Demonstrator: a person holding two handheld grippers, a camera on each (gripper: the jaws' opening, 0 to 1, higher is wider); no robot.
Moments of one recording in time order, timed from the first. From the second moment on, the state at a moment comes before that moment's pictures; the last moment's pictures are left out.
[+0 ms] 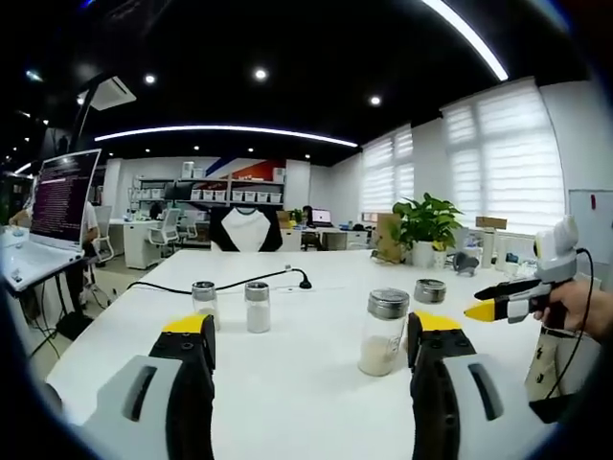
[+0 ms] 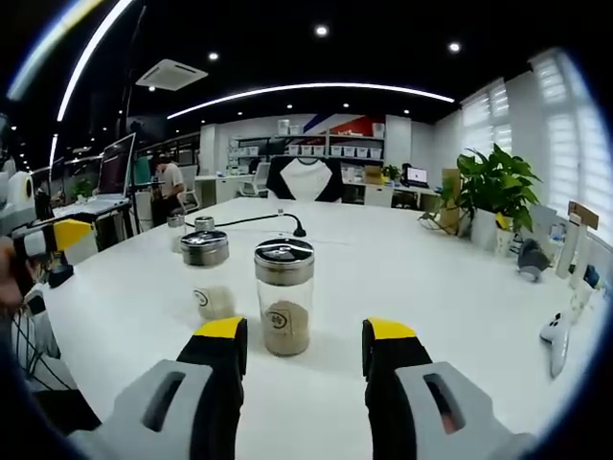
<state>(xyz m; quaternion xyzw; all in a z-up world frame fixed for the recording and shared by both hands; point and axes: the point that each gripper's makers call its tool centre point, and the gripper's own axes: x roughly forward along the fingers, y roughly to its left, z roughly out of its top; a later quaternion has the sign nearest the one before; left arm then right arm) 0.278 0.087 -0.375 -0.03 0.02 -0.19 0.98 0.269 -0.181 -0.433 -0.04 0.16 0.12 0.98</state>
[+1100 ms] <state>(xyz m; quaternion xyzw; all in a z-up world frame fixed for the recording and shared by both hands) 0.385 0.094 -0.400 -0.02 0.03 -0.17 0.98 0.269 -0.172 -0.429 -0.03 0.16 0.13 0.98</state>
